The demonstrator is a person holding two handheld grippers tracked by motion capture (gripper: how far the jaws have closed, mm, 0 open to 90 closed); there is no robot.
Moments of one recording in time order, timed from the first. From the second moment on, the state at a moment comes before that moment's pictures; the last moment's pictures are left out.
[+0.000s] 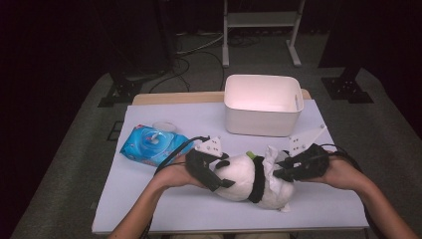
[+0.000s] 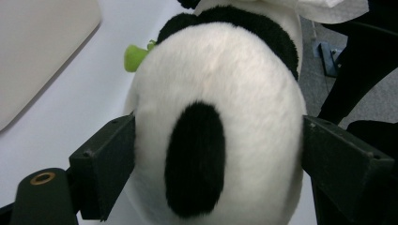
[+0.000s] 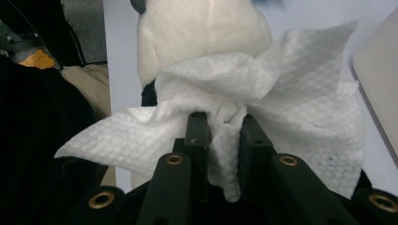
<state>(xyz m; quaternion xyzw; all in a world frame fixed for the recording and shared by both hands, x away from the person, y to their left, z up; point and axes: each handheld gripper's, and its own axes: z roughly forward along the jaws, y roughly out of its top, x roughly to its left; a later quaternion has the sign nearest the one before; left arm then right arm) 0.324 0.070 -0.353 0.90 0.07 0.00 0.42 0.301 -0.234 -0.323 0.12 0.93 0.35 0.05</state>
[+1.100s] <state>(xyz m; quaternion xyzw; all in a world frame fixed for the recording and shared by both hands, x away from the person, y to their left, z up) 0.327 0.061 -0.346 0.90 0.07 0.00 0.42 0.305 -0.200 -0.313 0.08 0.93 0.35 0.06</state>
